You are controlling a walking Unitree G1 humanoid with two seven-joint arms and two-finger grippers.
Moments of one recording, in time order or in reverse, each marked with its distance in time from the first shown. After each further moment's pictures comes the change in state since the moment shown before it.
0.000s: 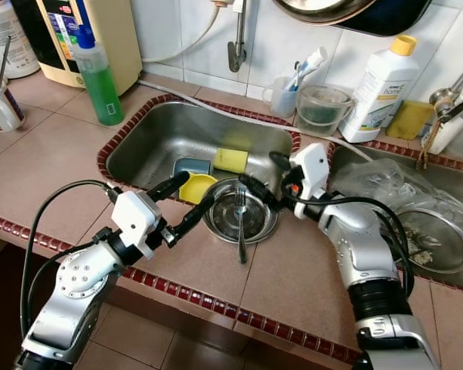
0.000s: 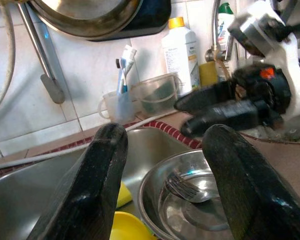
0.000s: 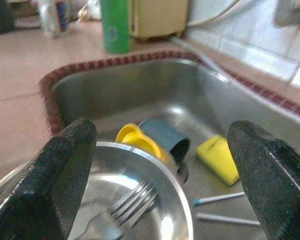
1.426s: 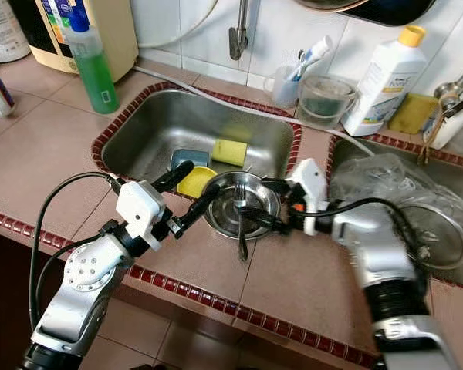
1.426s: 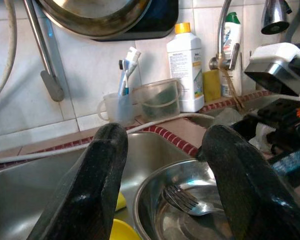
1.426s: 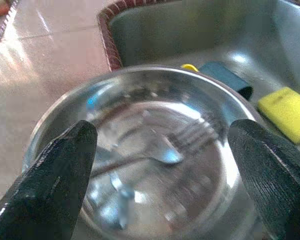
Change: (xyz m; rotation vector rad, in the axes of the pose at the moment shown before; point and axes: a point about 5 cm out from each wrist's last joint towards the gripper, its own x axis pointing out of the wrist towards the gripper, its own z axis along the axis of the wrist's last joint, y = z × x) left arm 0.012 -0.001 0.007 -0.019 -0.039 0.026; right arm -0.010 0.007 -0.008 0.025 0.140 0.231
